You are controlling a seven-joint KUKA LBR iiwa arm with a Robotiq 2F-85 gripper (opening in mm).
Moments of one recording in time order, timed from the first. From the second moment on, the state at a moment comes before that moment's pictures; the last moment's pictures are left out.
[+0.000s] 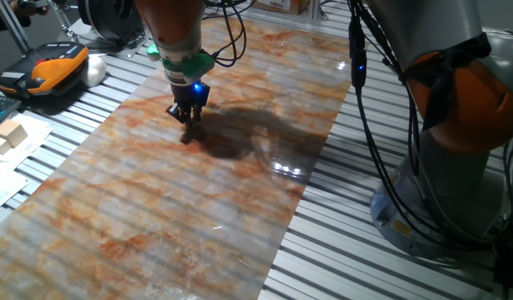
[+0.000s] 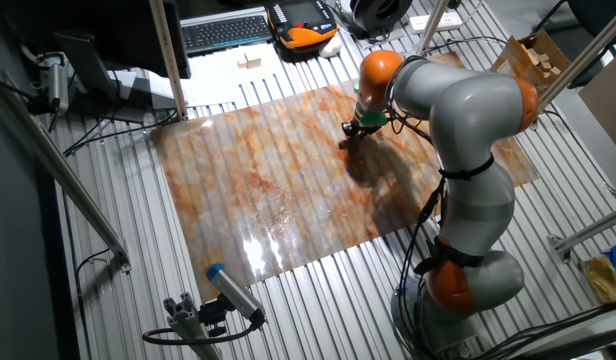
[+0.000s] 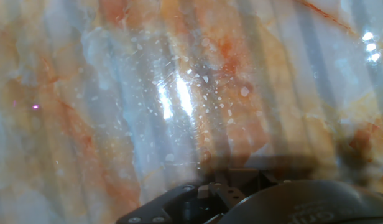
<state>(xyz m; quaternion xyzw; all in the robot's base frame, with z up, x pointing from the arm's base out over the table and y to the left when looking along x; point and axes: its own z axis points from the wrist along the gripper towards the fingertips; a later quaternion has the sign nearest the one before) 0.610 -0.024 0.029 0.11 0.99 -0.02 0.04</state>
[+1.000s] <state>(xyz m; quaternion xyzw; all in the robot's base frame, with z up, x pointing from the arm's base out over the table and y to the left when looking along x) 0.612 -0.024 0.030 0.12 0.99 -0.01 0.04</state>
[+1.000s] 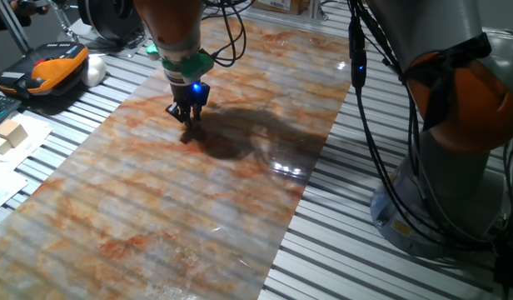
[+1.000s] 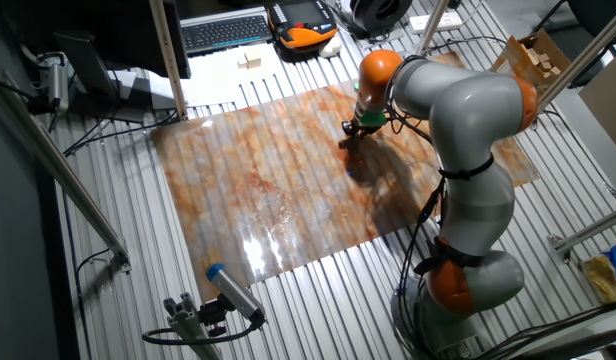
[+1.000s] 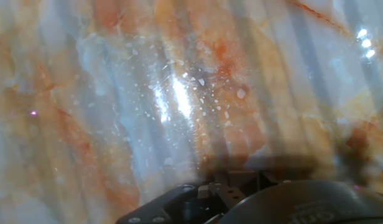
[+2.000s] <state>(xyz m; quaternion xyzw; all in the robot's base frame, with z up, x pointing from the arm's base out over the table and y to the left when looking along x) 0.612 -0.025 0.029 0.12 0.99 -0.01 0.04</state>
